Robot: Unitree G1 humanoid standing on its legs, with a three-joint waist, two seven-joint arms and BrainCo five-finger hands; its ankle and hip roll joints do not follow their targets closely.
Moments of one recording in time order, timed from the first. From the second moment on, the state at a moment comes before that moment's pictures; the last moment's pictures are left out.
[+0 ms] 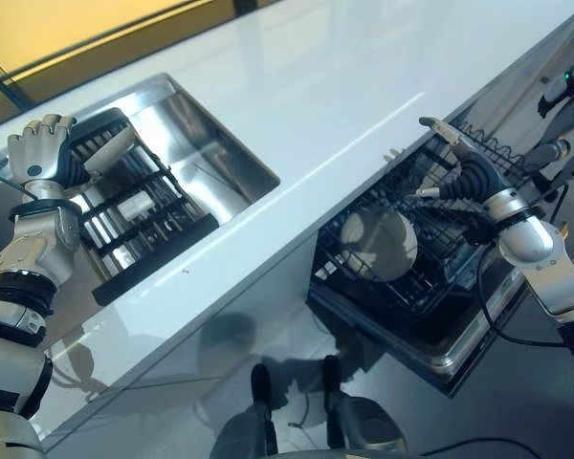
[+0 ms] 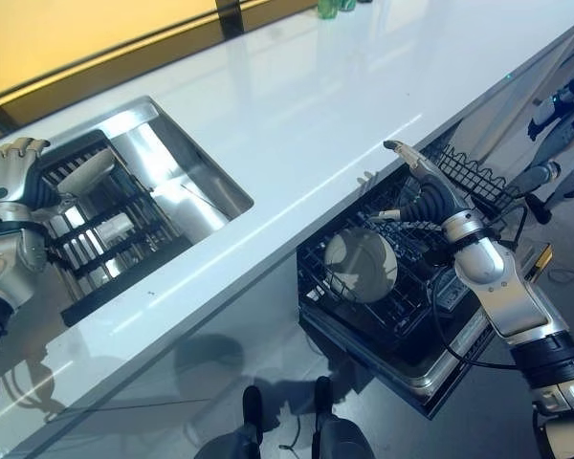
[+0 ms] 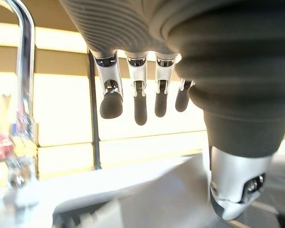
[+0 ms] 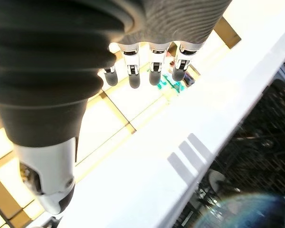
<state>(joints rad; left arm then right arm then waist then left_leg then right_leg) -0.75 1.01 -0.45 0.77 0.50 0.12 0.58 -0.45 -0.93 0.19 0.04 0.03 -0.16 -0.04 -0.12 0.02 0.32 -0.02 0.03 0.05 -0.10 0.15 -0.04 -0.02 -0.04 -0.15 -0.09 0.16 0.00</state>
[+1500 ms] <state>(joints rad) -0.63 0.85 -0.44 0.89 0.41 0.13 0.37 -0.38 -0.94 0.22 0.01 0.01 -0.19 0.01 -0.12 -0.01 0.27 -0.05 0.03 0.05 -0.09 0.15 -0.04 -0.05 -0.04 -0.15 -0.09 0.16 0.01</state>
